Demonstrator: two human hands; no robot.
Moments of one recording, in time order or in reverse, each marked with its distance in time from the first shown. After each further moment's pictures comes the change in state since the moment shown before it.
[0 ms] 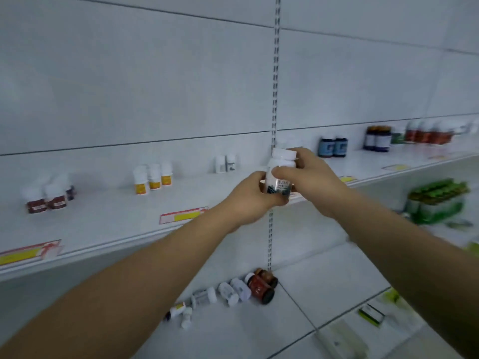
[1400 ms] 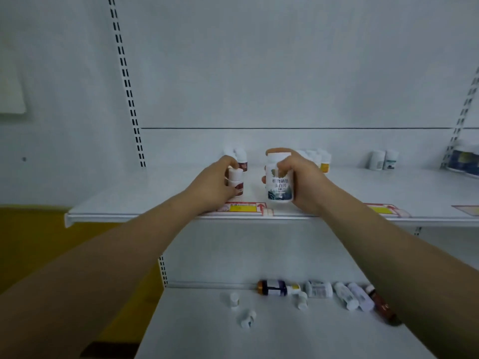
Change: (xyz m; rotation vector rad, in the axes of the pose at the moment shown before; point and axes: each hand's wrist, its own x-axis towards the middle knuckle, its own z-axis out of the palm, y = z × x) left_hand -0.191 -0.123 -0.288 0.533 0.496 -0.260; right_hand -0.022 -0.069 0.312 0.648 -0.632 0.188
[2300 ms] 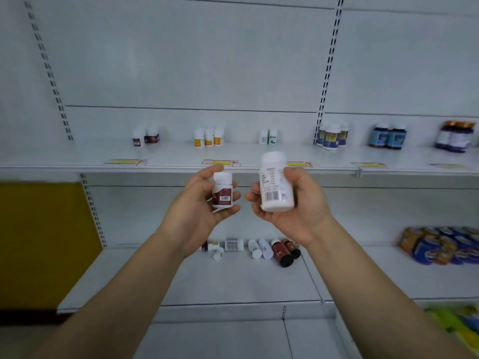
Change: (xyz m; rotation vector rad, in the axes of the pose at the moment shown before) left_hand -0.186 0.260 0.160 -1.450 -0.042 -0.194; right_hand -0.278 -0.062 -0.184 0.298 0.043 0.113
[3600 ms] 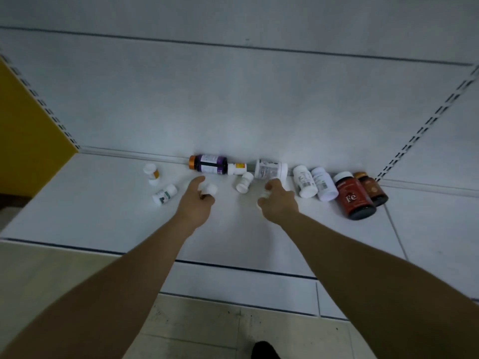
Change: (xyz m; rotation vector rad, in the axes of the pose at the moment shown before) left_hand 0.177 -0.326 -0.342 0.892 0.523 -0.447; right_hand 0.292 0.357 -0.252 -1.352 0.247 0.476
